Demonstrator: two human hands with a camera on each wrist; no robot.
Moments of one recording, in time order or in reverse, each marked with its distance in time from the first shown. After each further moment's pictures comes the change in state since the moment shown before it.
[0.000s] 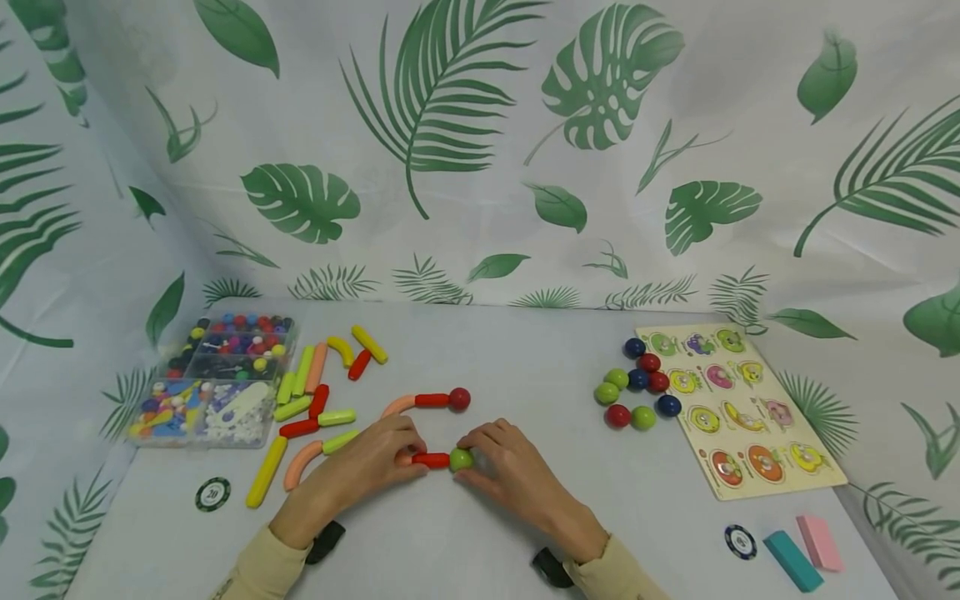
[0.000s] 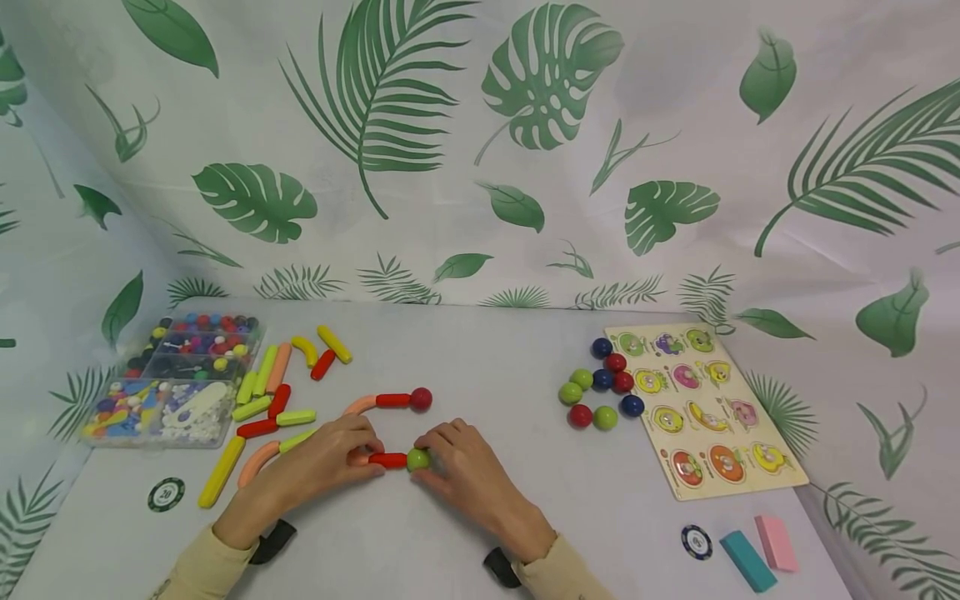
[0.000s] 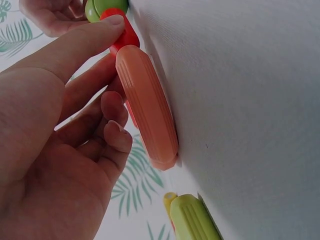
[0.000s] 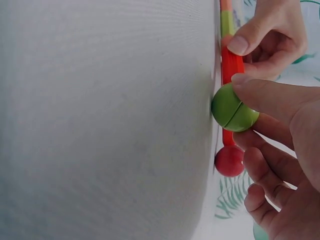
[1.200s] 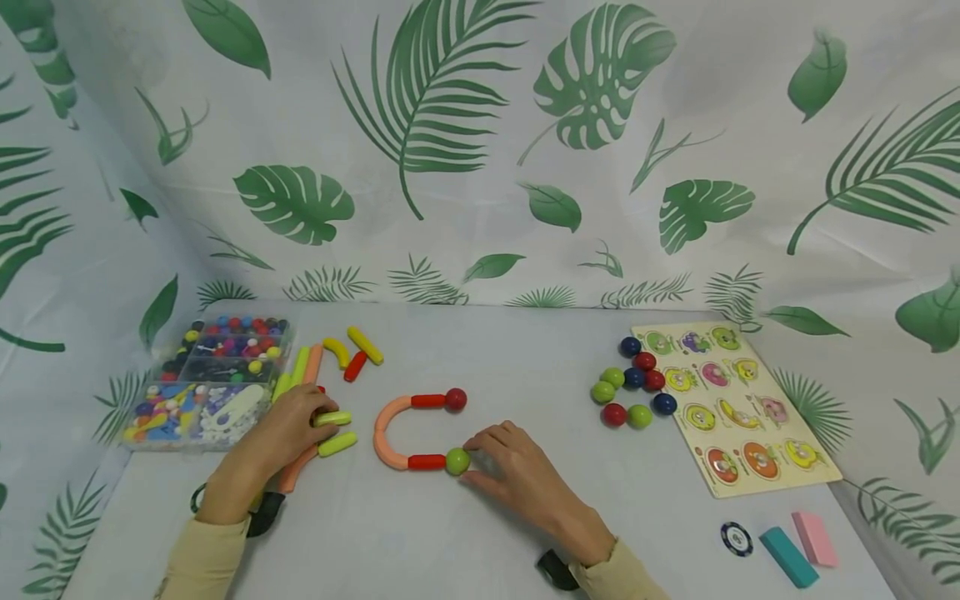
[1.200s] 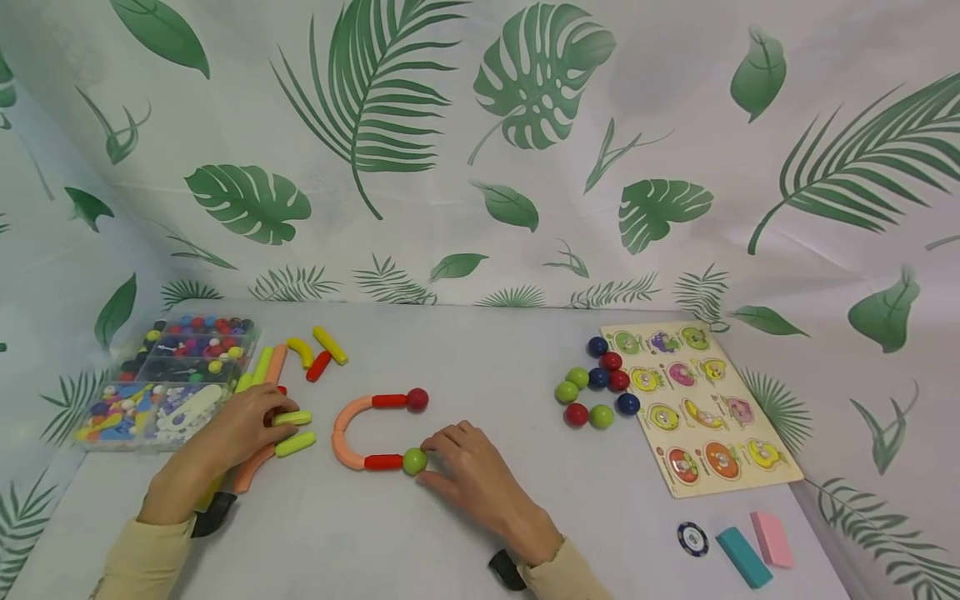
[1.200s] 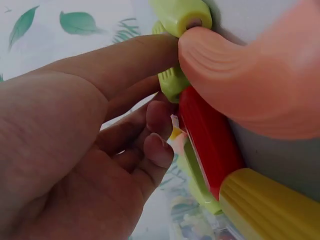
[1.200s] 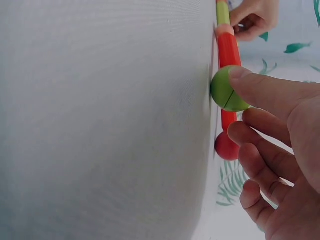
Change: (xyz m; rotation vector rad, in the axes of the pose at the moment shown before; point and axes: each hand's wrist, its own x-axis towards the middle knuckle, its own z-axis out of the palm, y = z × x) left_hand -0.028 -0.060 -0.064 0.072 0.048 -0.305; right_hand -0.010 0.007 -0.006 0.023 -0.023 0.054
